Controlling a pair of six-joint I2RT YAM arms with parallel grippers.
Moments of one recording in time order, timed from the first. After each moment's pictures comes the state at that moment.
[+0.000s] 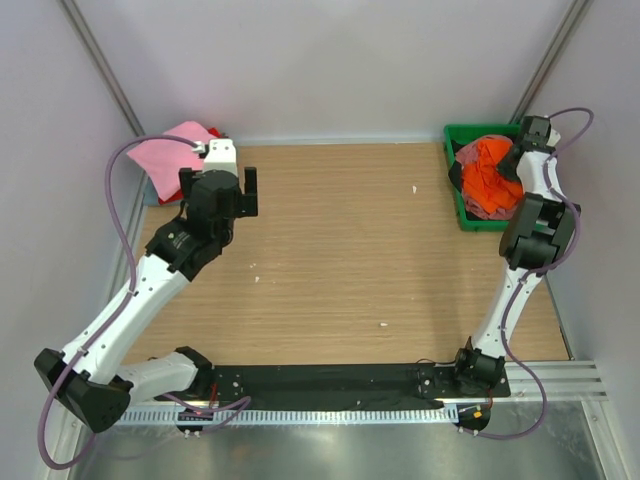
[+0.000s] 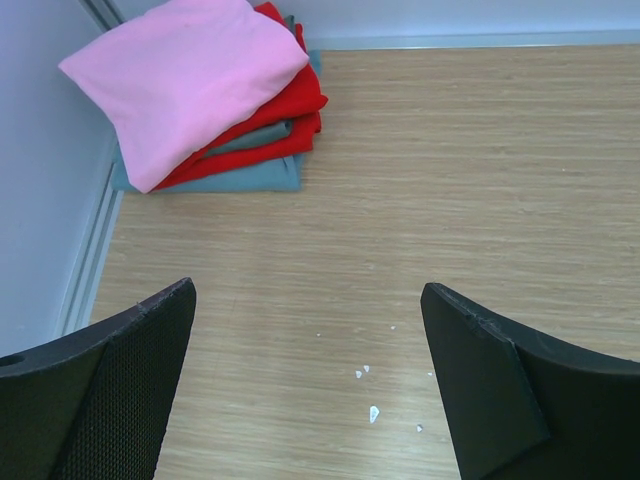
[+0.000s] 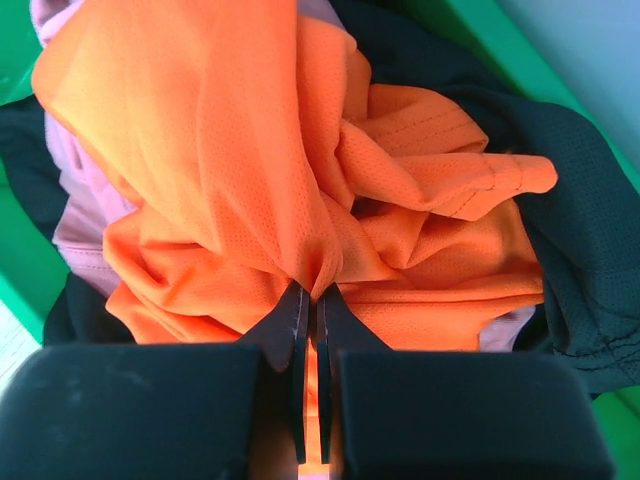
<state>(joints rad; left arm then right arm) -0.57 1.12 1.23 -0.52 -0.66 -0.15 -0.33 2.24 1.96 -0.53 0.15 0.41</state>
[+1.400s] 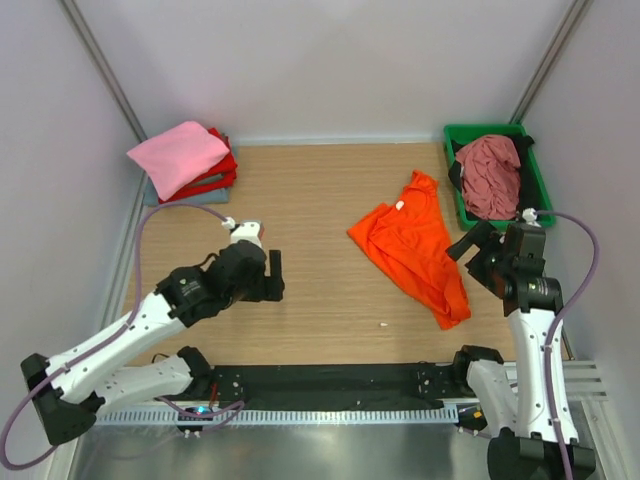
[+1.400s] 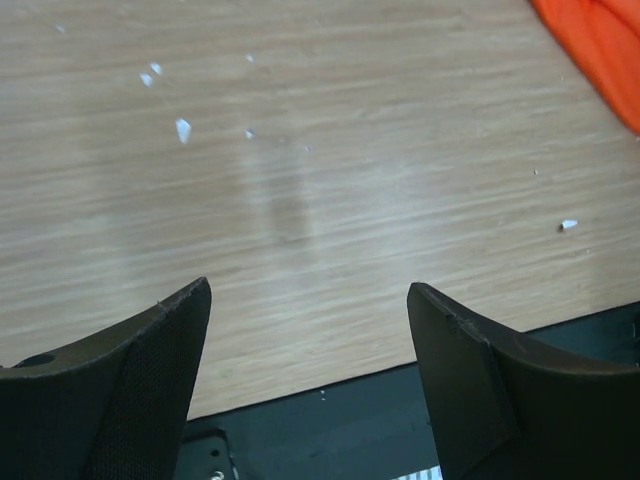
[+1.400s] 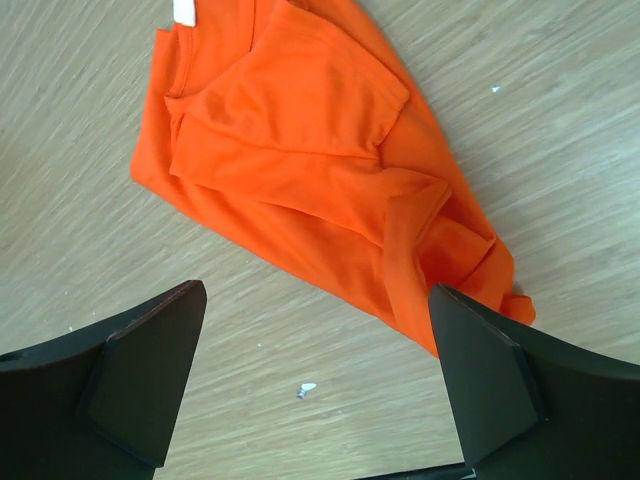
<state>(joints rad) -0.85 0.92 0.95 -0.85 -0.34 -0.65 -0.18 0.78 0.81 -0.81 -0.11 0.58</state>
